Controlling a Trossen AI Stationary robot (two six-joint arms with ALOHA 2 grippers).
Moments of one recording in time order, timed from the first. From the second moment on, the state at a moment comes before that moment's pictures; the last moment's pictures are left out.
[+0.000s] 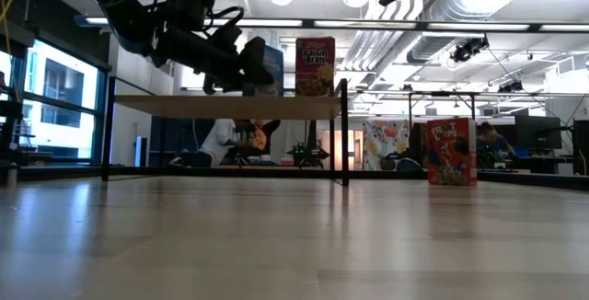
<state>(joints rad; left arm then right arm) 0.44 1.51 0.65 0.73 -0.30 -0.15 0.19 1.38 1.41 -0.94 0.37 0.41</state>
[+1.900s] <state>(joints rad) 0.35 1.20 0.65 0.29 -0.47 -0.07 0.19 1.38 1.41 -0.91 0.42 0.40</state>
